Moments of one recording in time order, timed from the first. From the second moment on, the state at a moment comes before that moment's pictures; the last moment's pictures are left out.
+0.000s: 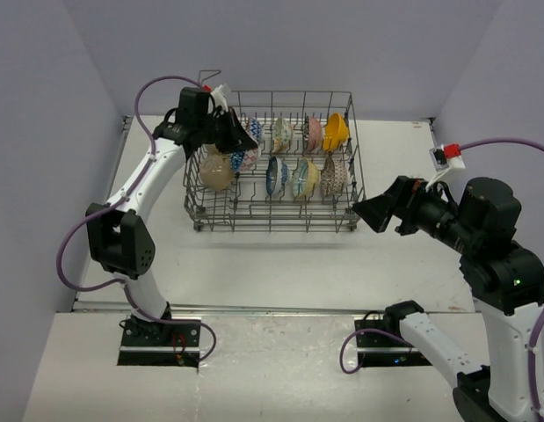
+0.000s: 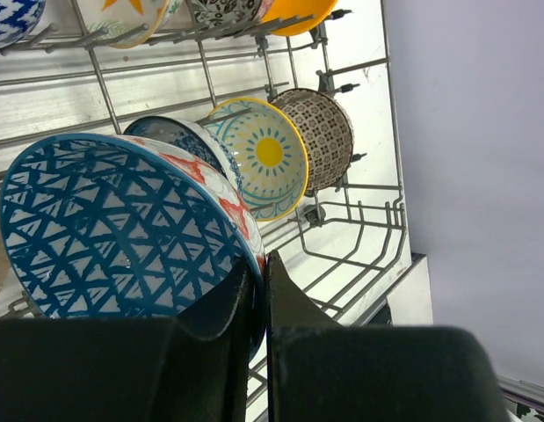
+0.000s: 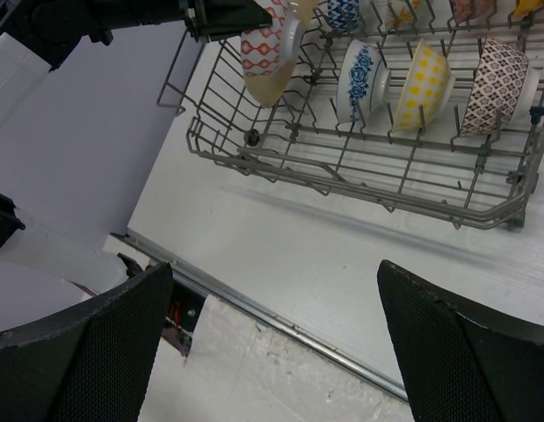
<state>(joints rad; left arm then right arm) -0.29 1.79 1.70 -0.54 0.54 -0.59 0.26 0.81 1.48 -1.03 -0.36 0.48</state>
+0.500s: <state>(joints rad) -0.49 1.76 2.00 -0.71 0.33 -0.31 0.26 0.92 1.58 -1.05 -0.36 0.54</state>
